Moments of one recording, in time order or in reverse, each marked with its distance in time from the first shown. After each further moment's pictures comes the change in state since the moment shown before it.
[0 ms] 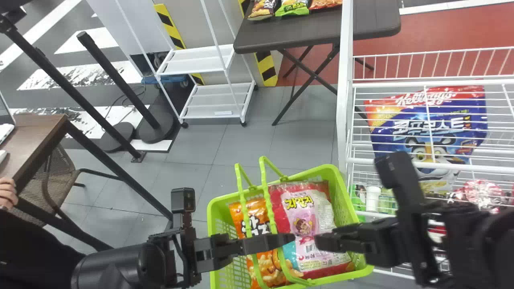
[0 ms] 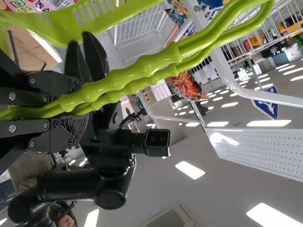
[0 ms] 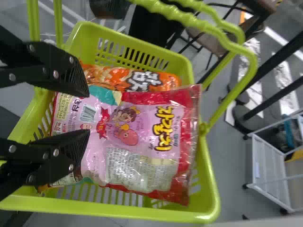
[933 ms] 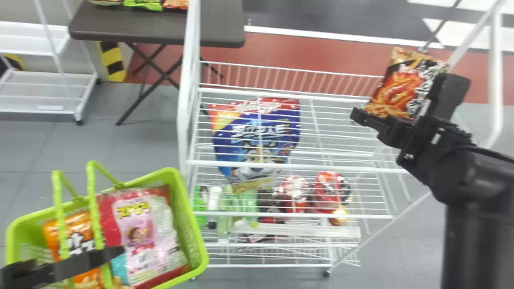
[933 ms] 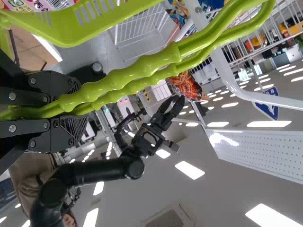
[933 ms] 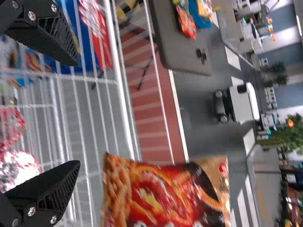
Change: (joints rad) left arm -0.008 -0.003 -0.004 0.016 -0.004 0.000 0.000; right arm -0.243 -0.048 -0.670 0.320 0.310 -0.466 -0.059
